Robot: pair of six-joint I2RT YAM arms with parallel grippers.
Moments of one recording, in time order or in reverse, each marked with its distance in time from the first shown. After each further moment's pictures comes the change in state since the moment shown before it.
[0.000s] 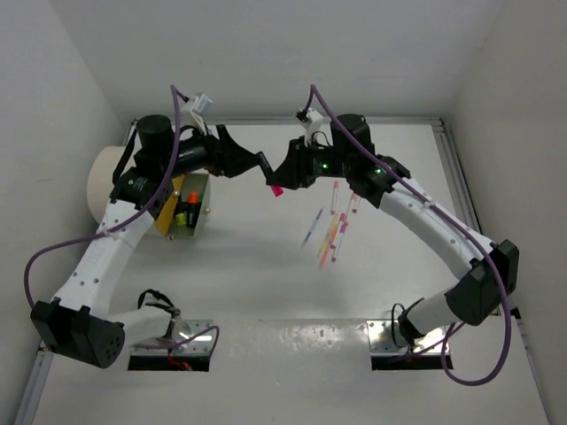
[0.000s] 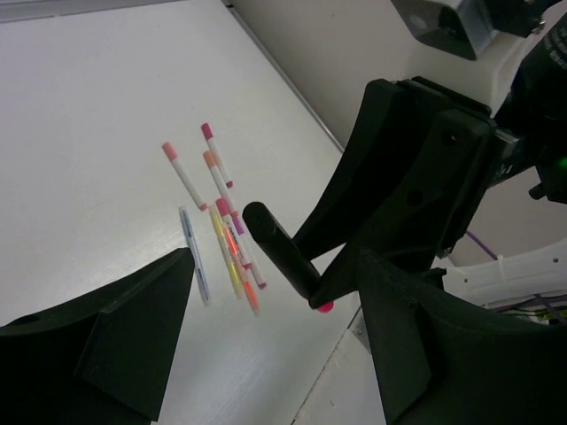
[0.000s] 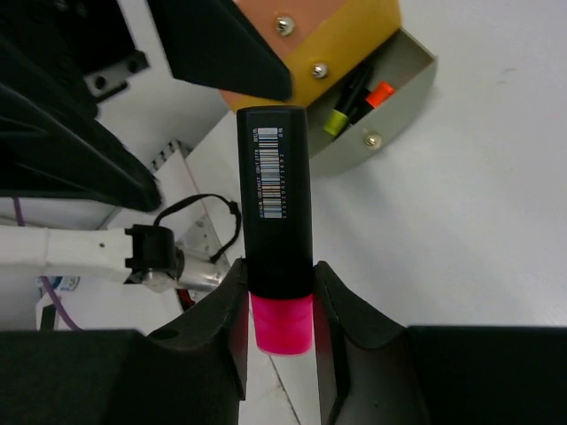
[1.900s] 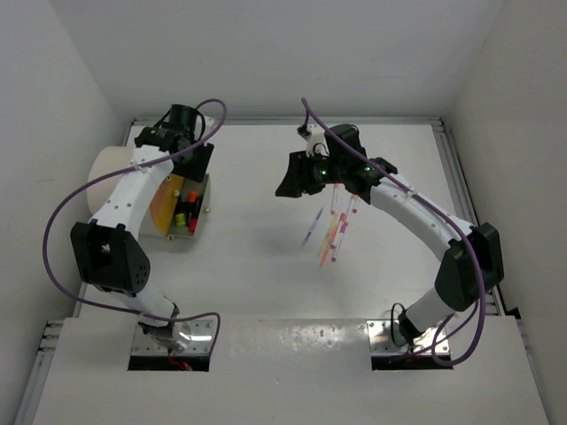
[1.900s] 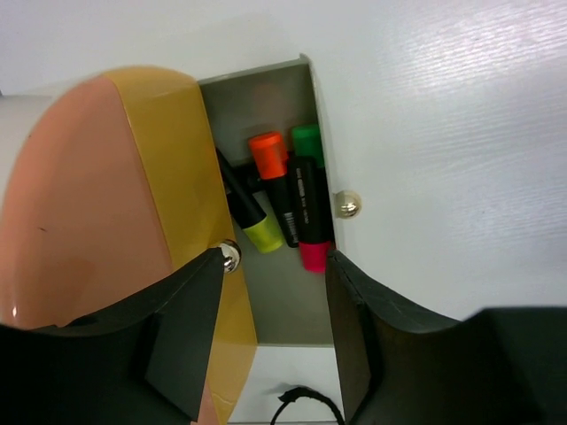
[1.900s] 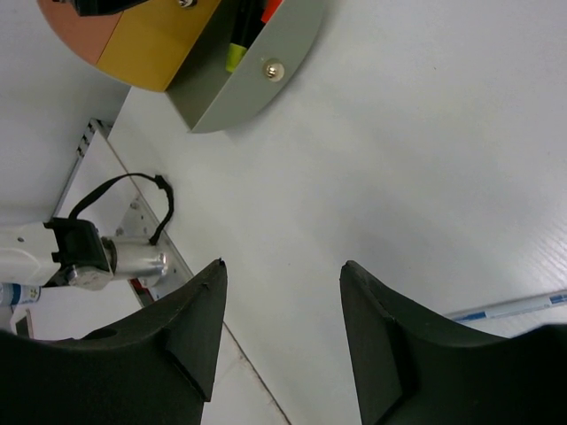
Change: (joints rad) left arm 0.084 0.438 0.306 -0.689 -0.851 0.613; right arm -0.055 0.099 -0.071 -0.063 0.053 -0.018
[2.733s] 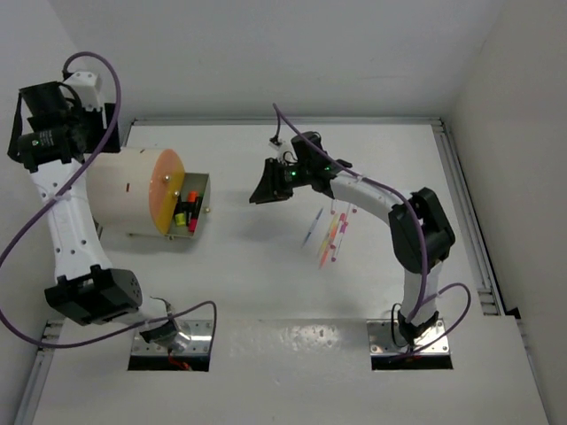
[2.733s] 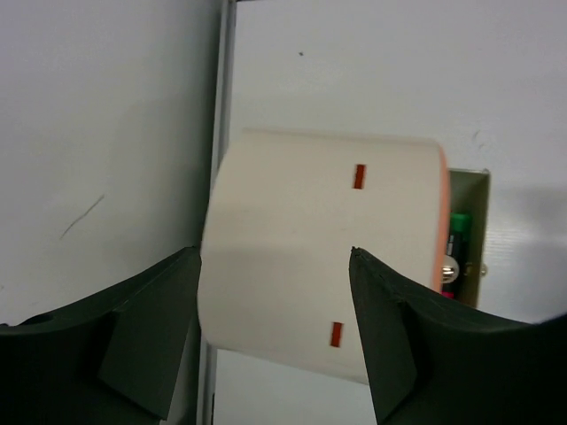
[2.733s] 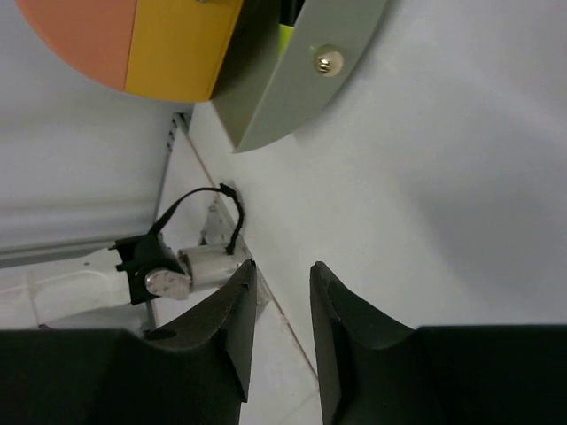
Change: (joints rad) left arm 0.512 -0.194 0.246 0.010 0.292 0.143; right arm 0.048 0.334 0.098 0.203 -0.183 0.275
